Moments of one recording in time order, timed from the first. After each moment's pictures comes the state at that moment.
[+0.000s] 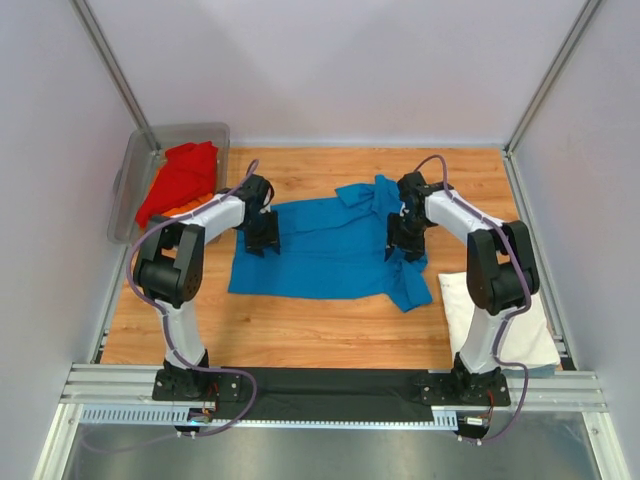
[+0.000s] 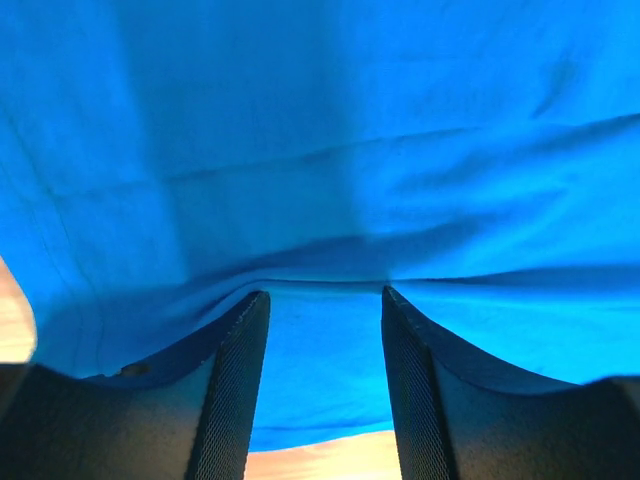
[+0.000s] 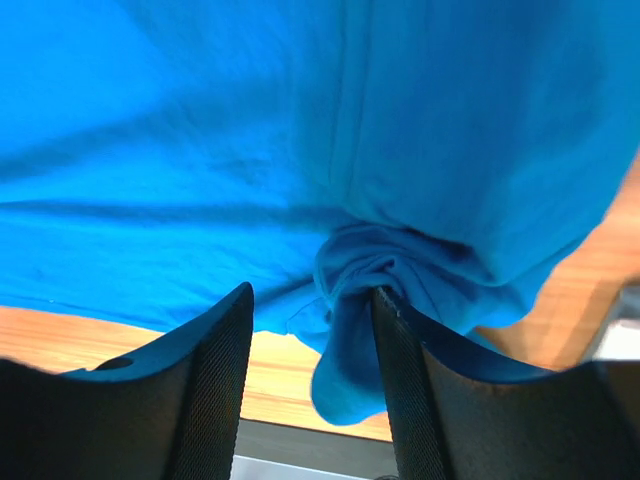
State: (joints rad) left arm -0.32 1.90 1.28 -0.65 0.09 -0.45; right arm 0.27 1.87 1.33 -0.88 -0.15 0.43
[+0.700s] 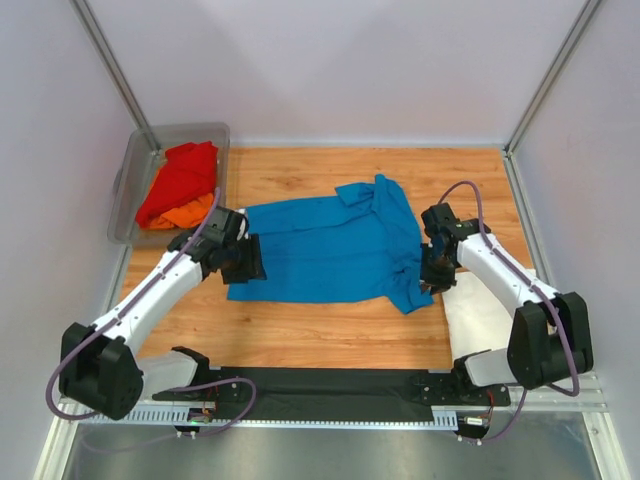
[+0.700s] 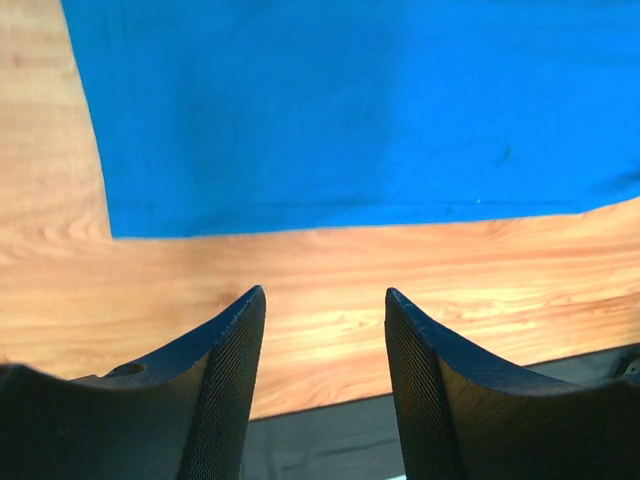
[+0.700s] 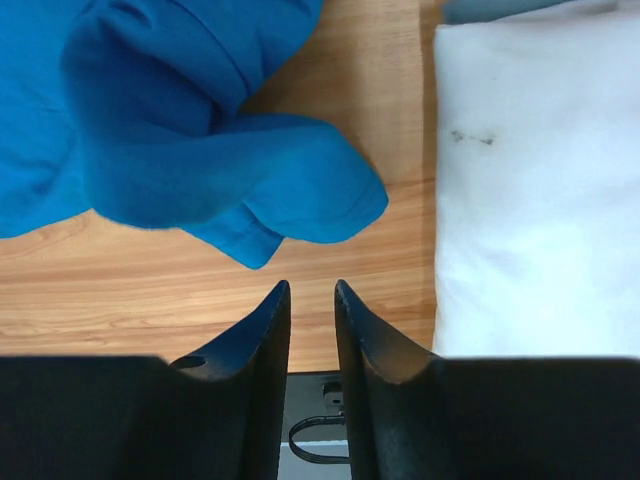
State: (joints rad) left arm -0.39 1.22 0.92 -0.78 0.08 -0.51; right arm 0.28 1.38 0.98 -0.98 0.04 0.44
